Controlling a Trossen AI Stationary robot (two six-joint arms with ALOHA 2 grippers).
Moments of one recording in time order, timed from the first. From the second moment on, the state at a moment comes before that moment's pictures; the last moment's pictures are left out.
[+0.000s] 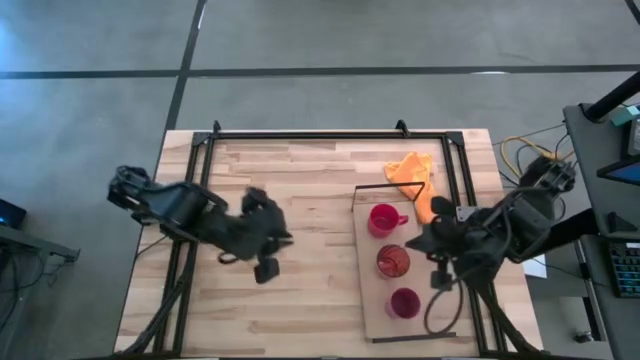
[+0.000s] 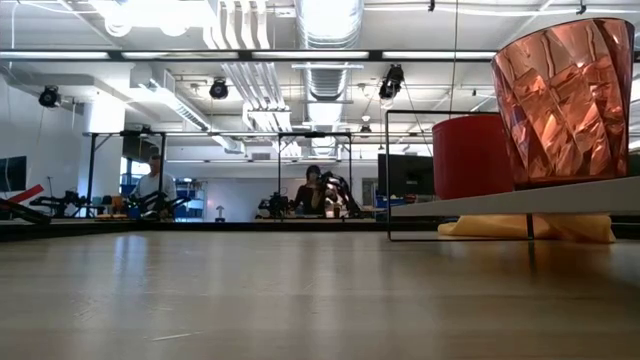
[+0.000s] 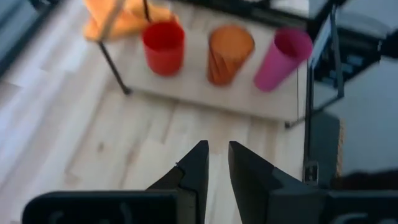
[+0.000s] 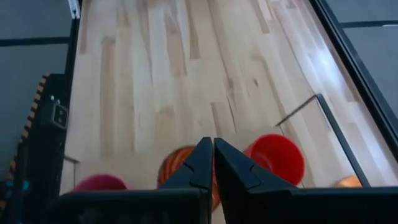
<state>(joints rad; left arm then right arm) -0.45 1.57 1.98 -1.24 -0.38 -0.62 0.73 1.38 1.70 -1.34 0.59 0.67</state>
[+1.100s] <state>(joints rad) -0.03 1.32 1.80 -0.84 -0.29 -0.28 0.07 0.99 1.26 -0.60 0.14 -0.05</state>
